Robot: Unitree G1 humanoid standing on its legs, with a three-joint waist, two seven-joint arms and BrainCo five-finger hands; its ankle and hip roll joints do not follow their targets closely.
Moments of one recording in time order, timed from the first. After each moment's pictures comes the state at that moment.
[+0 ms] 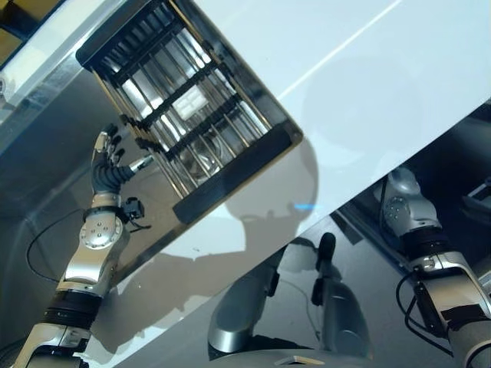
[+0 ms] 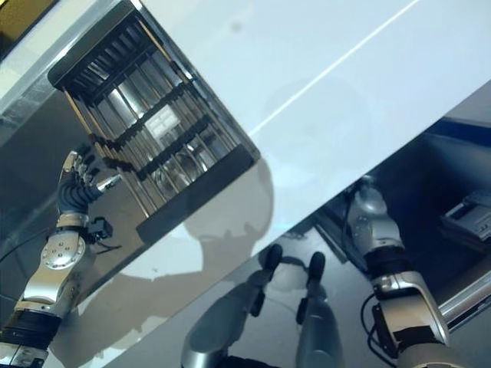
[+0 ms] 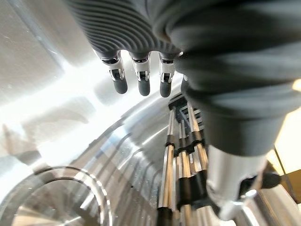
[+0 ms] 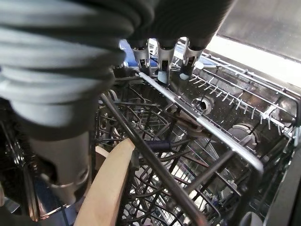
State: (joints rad) left arm -0.16 0.67 -0.07 0.10 -0.48 -0.18 0.36; right arm -0.58 -0.54 0.13 0.49 0.73 -0.02 -0.34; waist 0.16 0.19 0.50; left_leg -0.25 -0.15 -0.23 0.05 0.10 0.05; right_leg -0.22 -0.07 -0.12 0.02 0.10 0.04
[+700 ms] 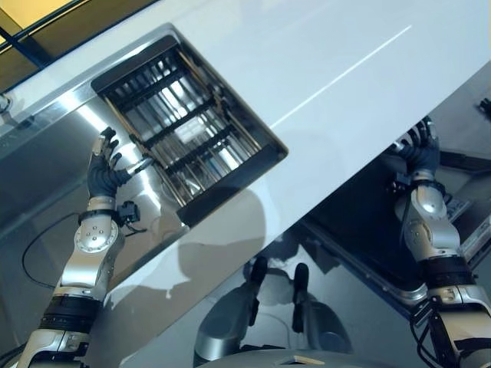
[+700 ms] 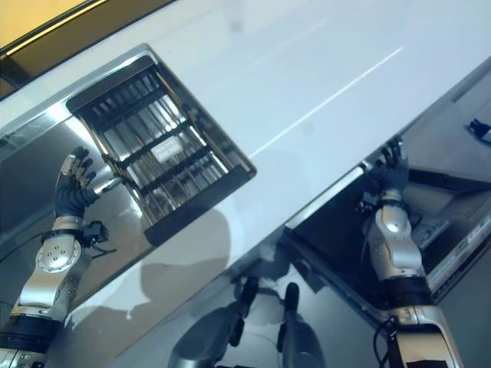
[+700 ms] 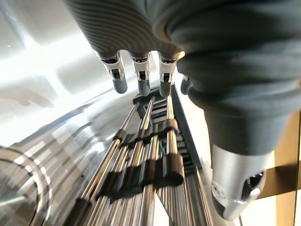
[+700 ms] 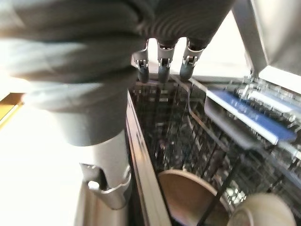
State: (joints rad) left arm -0.09 0.65 -0.01 0.10 -0.43 -0.14 0.30; right arm -0.34 -0.56 -0.03 0.28 0.60 -0.07 -0.36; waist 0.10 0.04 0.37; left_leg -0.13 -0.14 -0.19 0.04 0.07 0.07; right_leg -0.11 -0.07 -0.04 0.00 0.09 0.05
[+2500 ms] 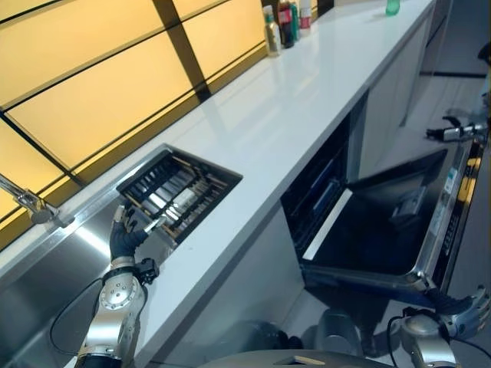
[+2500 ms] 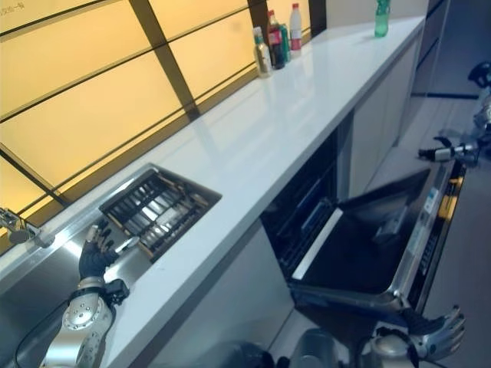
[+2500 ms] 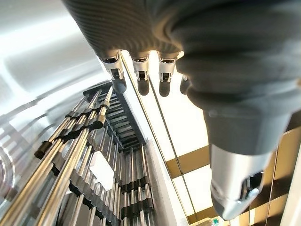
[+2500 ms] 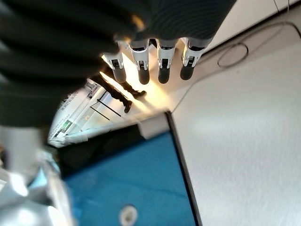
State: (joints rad) left arm 0.18 0.43 -0.01 0.07 -0.34 -0.12 0.35; right arm 0.19 -0.42 -0.07 0.44 0.15 0.15 -1.02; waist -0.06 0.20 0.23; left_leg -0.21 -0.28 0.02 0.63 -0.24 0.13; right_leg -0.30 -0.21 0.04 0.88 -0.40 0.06
